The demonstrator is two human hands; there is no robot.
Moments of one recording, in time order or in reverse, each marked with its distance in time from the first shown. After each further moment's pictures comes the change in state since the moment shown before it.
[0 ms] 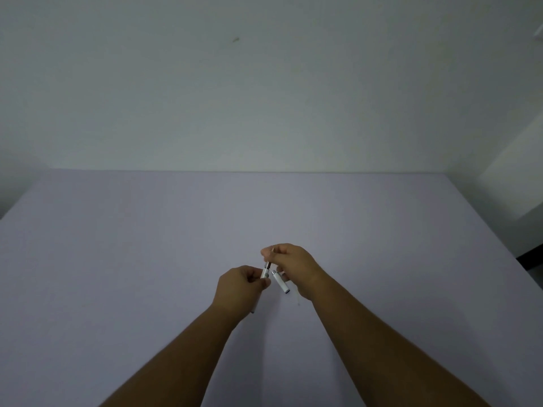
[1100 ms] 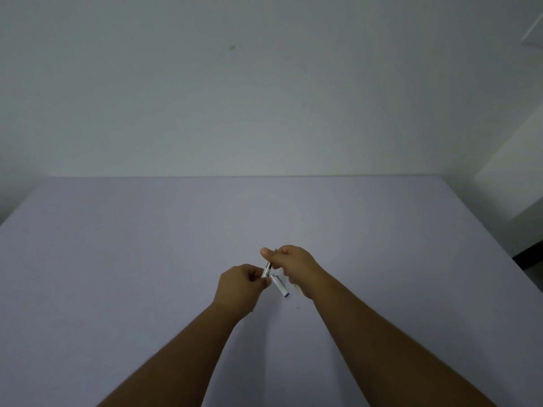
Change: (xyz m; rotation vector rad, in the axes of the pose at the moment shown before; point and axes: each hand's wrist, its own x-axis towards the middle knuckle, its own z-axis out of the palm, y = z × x) left_hand 0.002 0.009 -0.006 0.052 -0.025 0.067; right_hand -0.004 -0.009 -0.005 -0.069 0.045 0.024
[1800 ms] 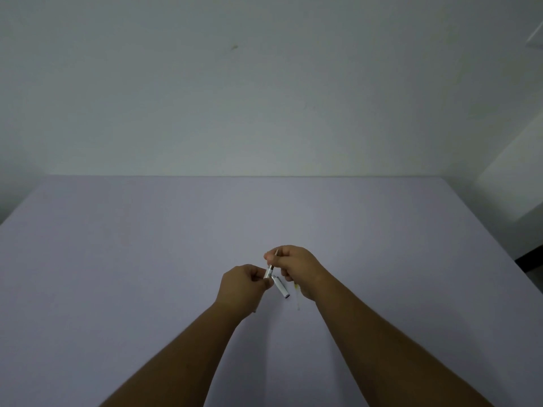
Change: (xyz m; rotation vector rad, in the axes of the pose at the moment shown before) left_hand 0.003 0.001 0.003 -0.030 -0.001 -0.005; right_hand 0.003 0.001 -0.004 0.121 -0.062 0.000
